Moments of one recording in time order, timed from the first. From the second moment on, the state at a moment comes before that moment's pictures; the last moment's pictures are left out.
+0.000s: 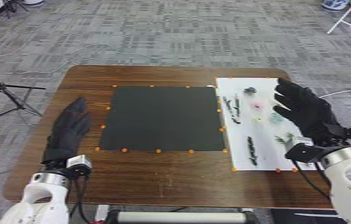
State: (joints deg) left arm 121.4 -60.2 -93.6 -116.2 49.0 9.2 12.9; right arm -117.0 -57.9 102.6 -120.8 -52.0 -0.8 5.1
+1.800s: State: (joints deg) left arm 122.0 -58.5 -95.8 -115.6 47.0 0.8 13.2; right arm -103.9 -44.8 80.6 -123.1 -128.4 -35.9 37.0
